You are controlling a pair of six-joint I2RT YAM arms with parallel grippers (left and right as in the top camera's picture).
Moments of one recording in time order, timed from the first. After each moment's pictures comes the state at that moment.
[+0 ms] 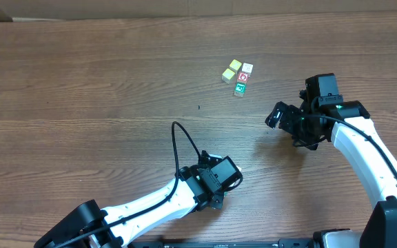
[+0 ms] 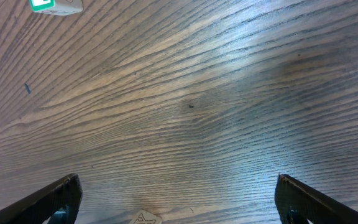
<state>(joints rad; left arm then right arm) -0.98 1.52 0.77 -0.63 -0.09 -0.78 0.11 1.52 1.03 -0.79 -0.28 0.56</state>
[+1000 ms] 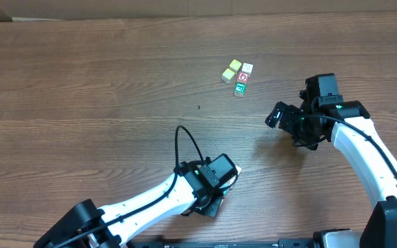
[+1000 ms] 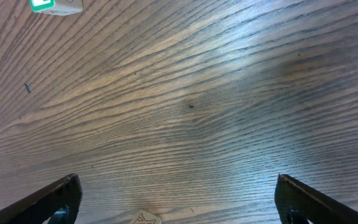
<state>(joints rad) -0.96 1.52 0.81 -0.79 0.10 -0.57 0.11 1.52 1.03 -0.79 -0.28 0.56</state>
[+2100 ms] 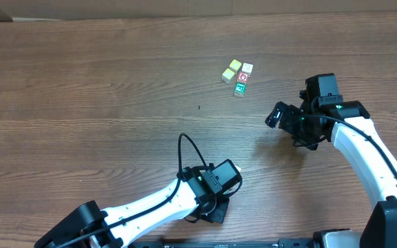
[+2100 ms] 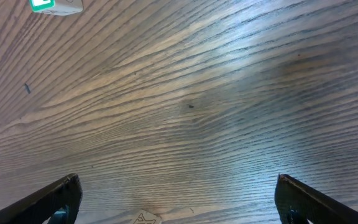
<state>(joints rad) -1.00 1.52 0.78 -0.73 0.21 -0.70 0.11 1.52 1.03 -0.79 -0.28 0.56</state>
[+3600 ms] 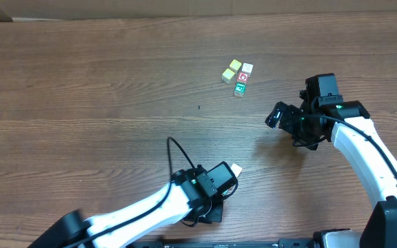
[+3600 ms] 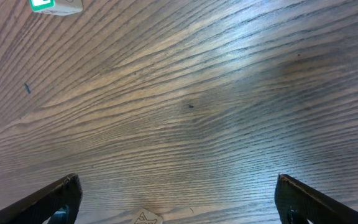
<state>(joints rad) -1.00 1.43 0.77 -0.79 0.19 -0.89 0.11 1.52 1.03 -0.79 -0.28 0.56</state>
